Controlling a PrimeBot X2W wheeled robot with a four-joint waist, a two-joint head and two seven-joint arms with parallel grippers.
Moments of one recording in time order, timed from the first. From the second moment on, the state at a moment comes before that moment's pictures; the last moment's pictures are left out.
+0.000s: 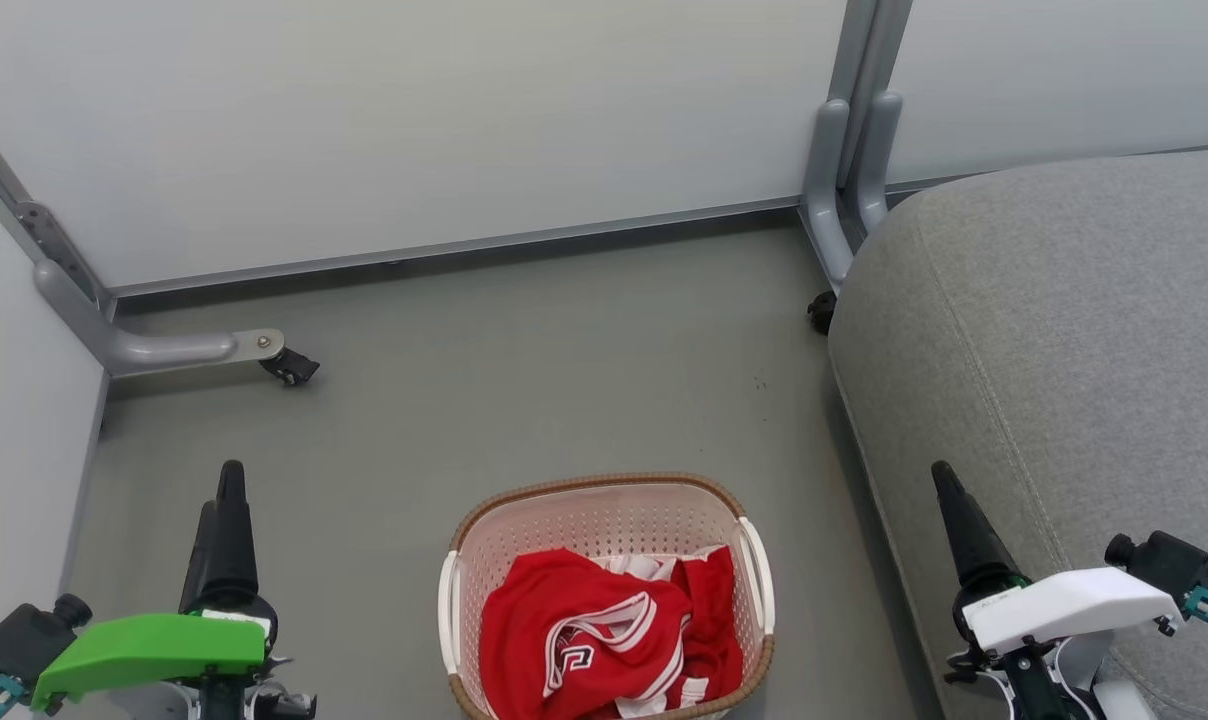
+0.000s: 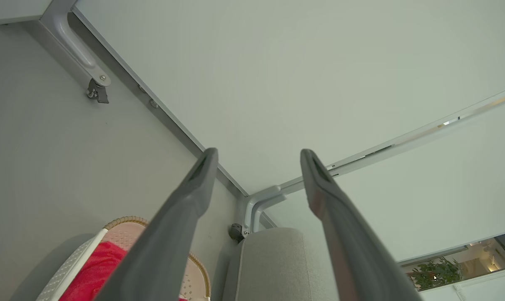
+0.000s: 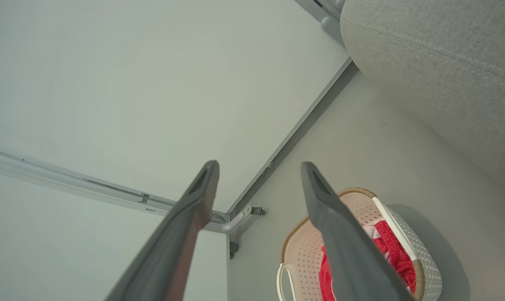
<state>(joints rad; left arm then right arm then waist) -0.03 0.04 0.09 0.16 -1.14 -0.12 -0.01 -0.06 -0.04 0.01 0.23 1.10 0.13 -0.01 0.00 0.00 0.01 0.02</state>
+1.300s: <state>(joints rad) 0.02 0.04 0.00 0.05 -0.54 -0.09 -0.14 -0.02 -0.04 0.06 0.13 0.50 0.13 -0.14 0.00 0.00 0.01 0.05</state>
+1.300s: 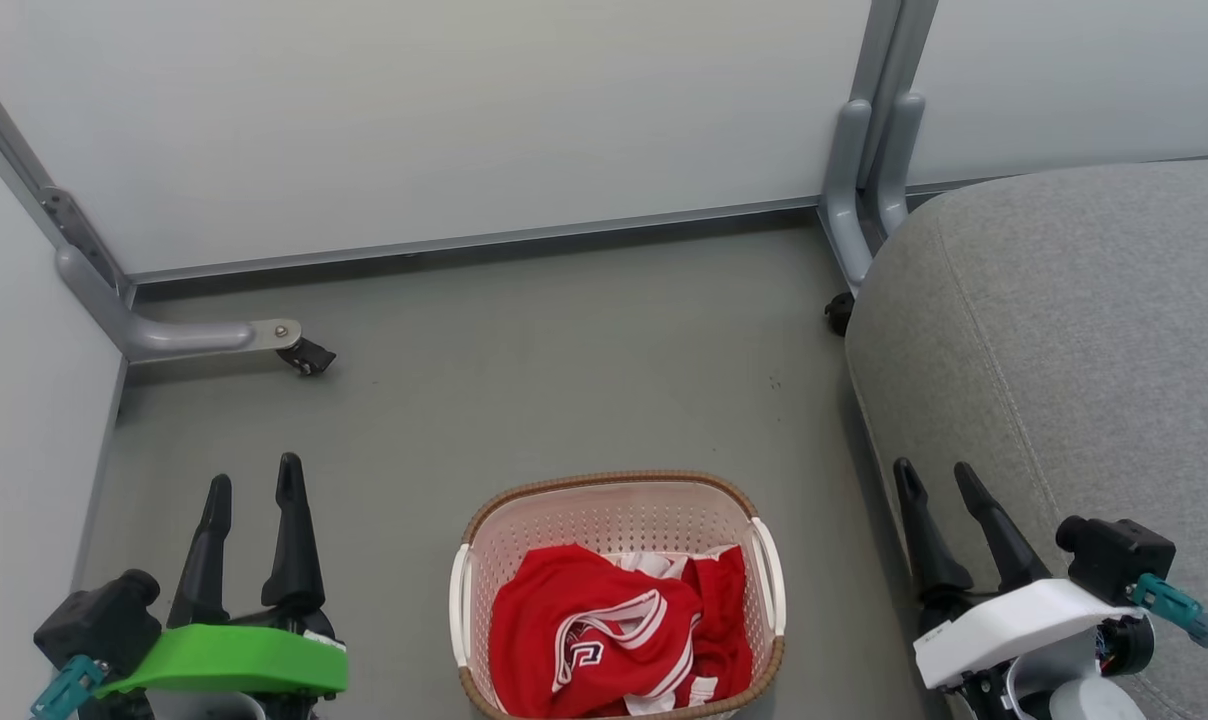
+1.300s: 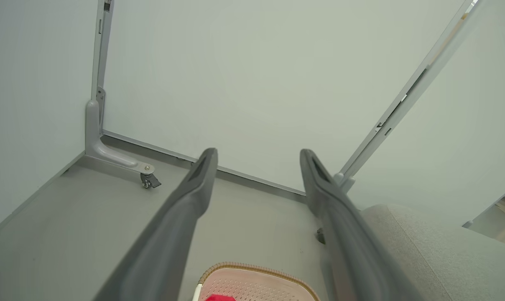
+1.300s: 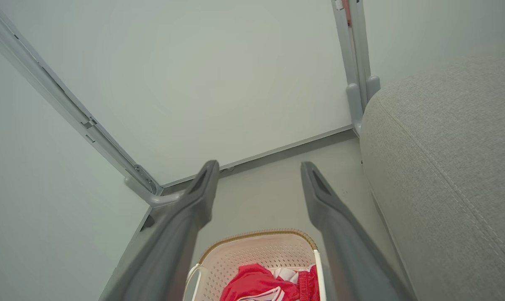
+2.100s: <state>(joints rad) 0.04 0.05 -0.01 0.00 -0.30 -0.09 -0.20 -0.01 -0.04 0.10 0.09 0.25 0.13 -0.19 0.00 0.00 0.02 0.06</state>
